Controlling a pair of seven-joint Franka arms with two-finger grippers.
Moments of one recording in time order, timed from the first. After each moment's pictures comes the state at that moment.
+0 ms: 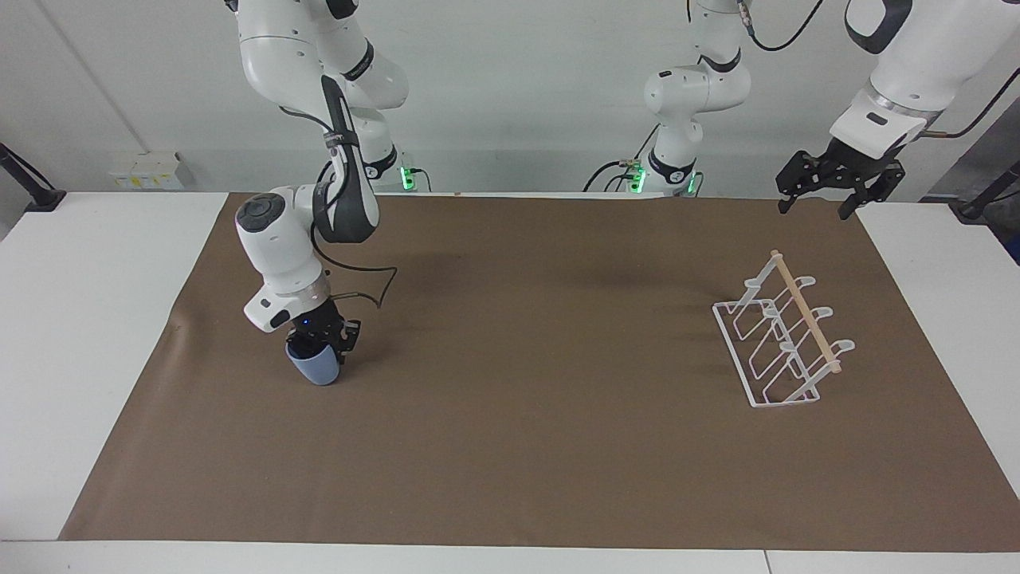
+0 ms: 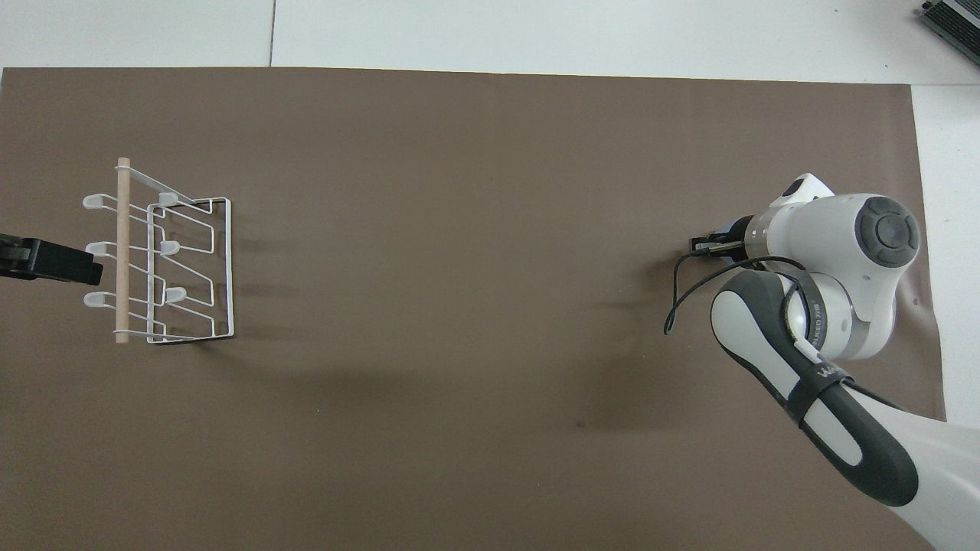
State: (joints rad) left arm 0.12 -0.08 -0.14 -1.64 -0.03 1.55 0.14; right arm -0.14 0.26 0.17 -2.08 0.04 2.52 -0.08
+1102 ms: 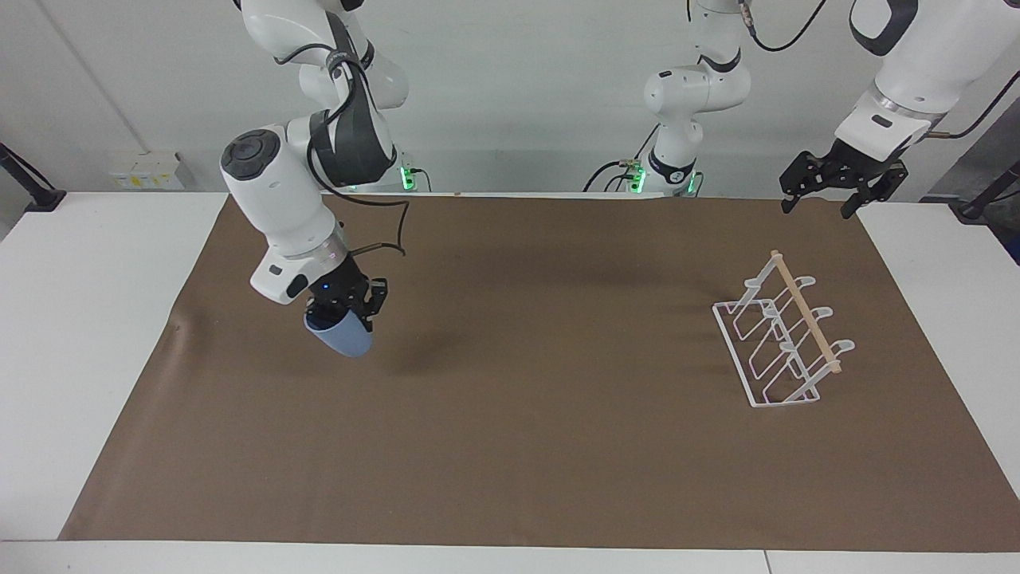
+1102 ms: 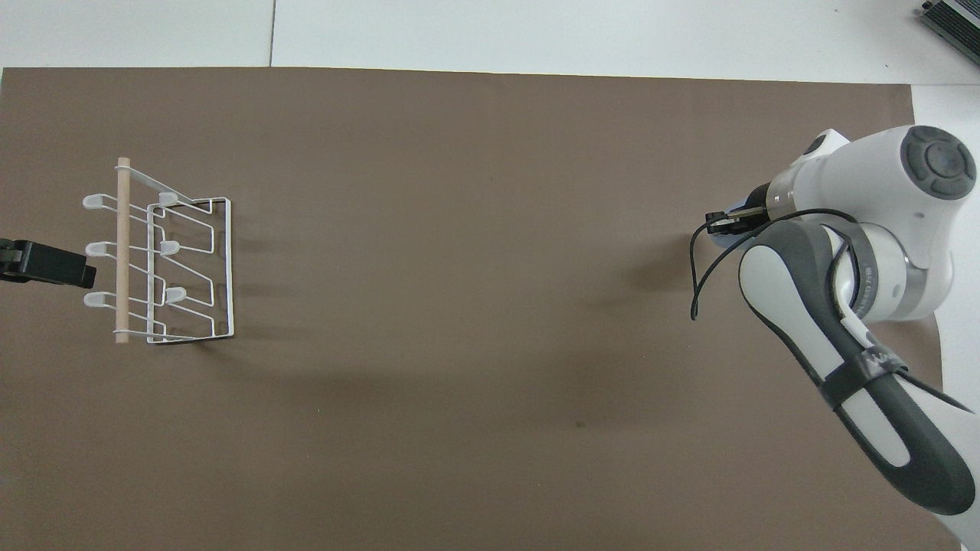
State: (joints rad) left arm 0.12 -0.08 -0.13 -1.65 -0.03 1.54 0.14; right arm -0.13 0.23 0.33 -1.68 0.21 2.01 -0.08
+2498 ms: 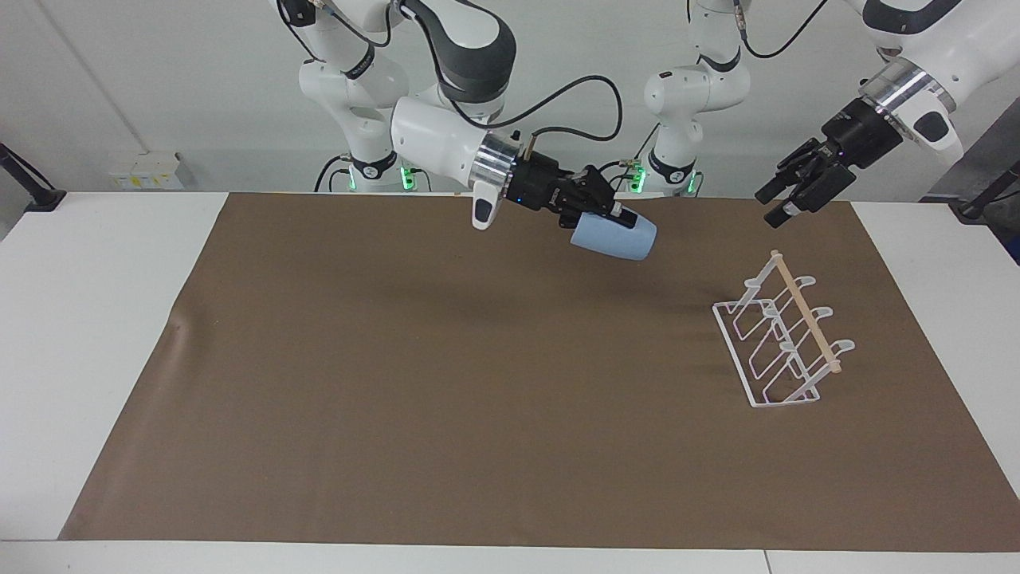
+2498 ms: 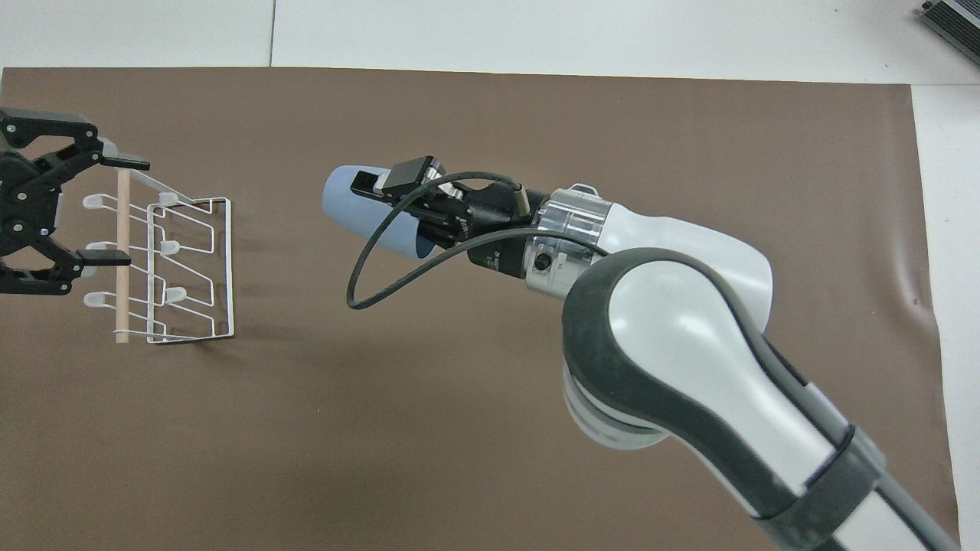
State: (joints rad) left arm 0.15 -0.08 -0.13 -1.68 -0.73 1.76 -1.06; right arm -0.07 0.23 0.85 -1.74 1.56 2.76 -0.09
